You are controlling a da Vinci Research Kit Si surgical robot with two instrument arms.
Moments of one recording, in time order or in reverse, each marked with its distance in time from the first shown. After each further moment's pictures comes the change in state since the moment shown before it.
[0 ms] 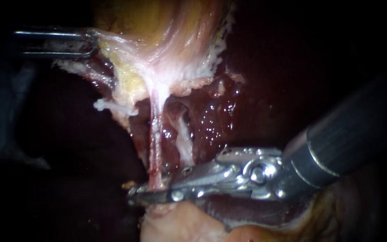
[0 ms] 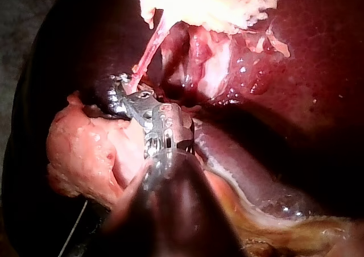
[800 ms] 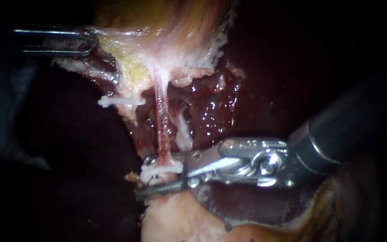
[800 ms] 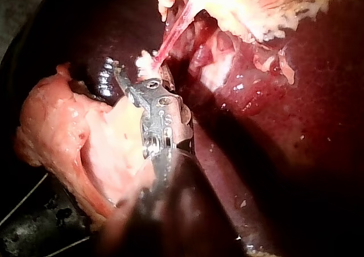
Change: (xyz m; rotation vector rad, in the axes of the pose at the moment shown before) right arm 0.000 0.004 0.000 -0.093 0.079 -0.312; left arm 0.000 0.000 0.000 0.001 0.001 0.000
